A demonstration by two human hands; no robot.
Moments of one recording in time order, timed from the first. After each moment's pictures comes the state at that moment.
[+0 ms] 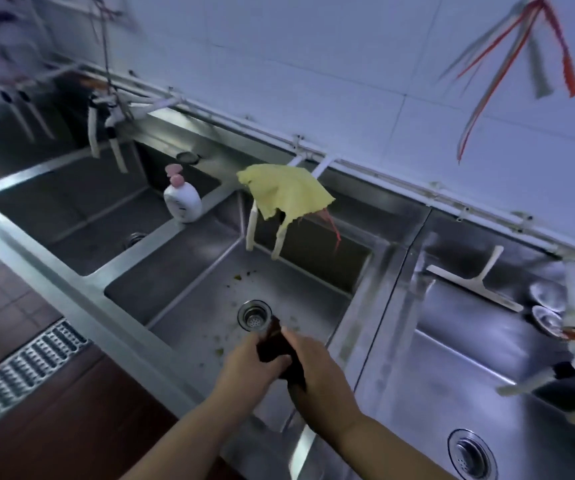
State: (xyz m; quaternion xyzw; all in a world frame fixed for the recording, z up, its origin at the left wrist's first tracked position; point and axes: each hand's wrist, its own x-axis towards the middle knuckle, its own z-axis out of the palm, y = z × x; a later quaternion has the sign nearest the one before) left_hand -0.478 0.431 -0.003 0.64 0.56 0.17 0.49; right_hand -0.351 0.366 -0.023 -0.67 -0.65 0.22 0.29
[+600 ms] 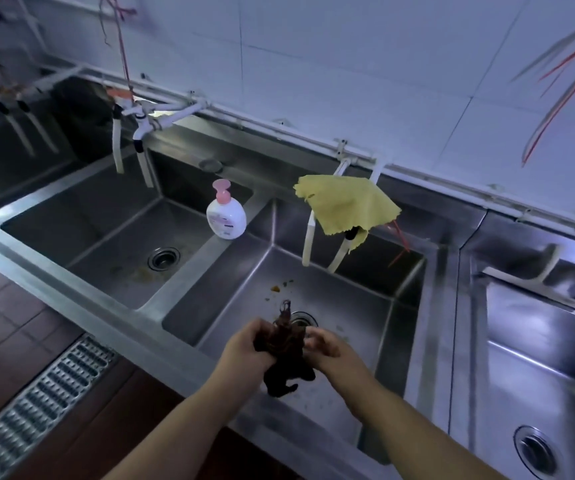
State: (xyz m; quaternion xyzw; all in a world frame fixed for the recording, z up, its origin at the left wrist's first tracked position) left_hand -0.623 0.570 0.001 0.63 0.47 0.22 0.58; right_hand -0.462 0.496 -0.023 -0.66 -0.29 0.53 0.44
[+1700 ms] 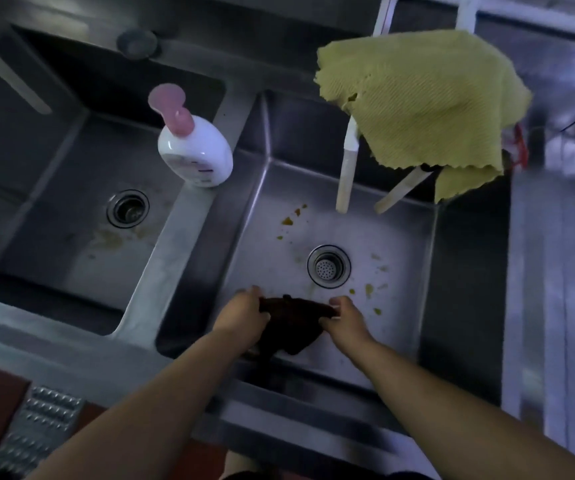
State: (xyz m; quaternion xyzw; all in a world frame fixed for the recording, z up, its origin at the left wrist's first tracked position) left_hand -0.602 0.757 -0.164 0.78 0.46 -0.22 0.36; right_hand -0.462 0.621 -0.207 -0.83 -0.15 0.47 0.25
